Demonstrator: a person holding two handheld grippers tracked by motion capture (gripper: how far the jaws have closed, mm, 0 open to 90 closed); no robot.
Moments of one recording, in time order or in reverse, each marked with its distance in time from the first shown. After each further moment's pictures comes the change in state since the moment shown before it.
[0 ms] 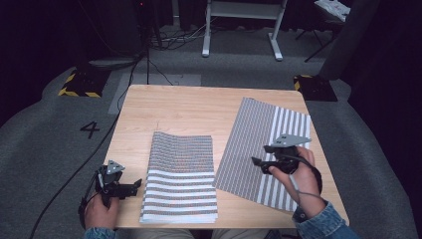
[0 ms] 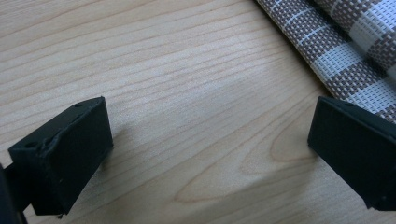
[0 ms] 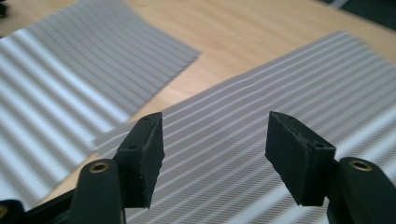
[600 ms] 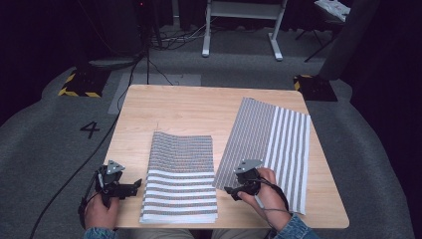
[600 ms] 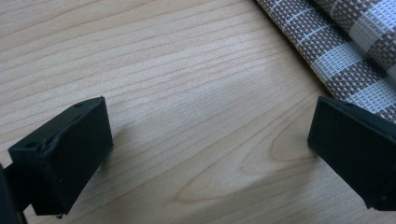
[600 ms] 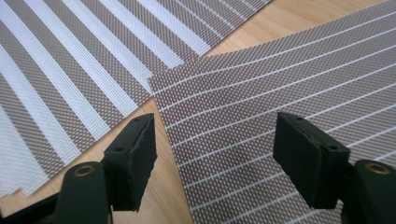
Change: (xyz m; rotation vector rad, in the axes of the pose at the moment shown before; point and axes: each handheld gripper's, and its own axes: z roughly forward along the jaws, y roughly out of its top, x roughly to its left) left arm 0.000 0.000 0.000 0.000 0.000 0.000; right arm 0.059 -0.045 0.087 0.196 0.118 -0.099
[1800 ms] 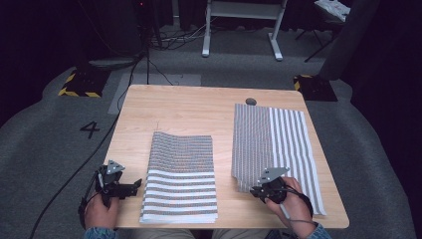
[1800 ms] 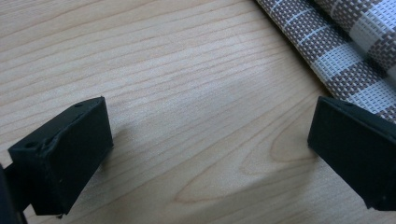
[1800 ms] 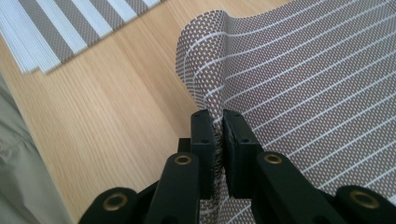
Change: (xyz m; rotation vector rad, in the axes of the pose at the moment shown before) left arm 0.000 0.000 0.000 0.002 0.000 0.001; right arm -0.023 -0.048 -0.055 0.062 0.021 -0.081
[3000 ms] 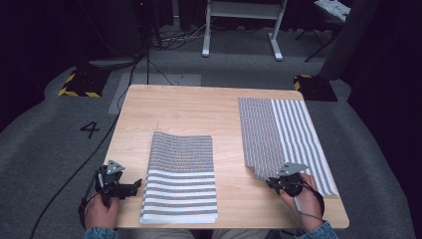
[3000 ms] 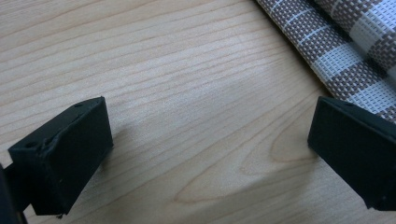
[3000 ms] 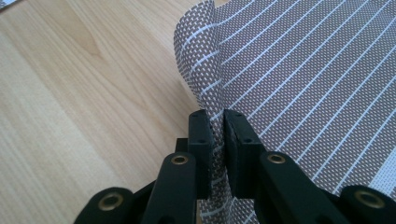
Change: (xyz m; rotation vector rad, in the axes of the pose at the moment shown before) left arm 0.000 0.000 0.000 -0.001 0.000 0.000; right arm -0.044 -0.035 -0.001 -0.075 -0.121 0.120
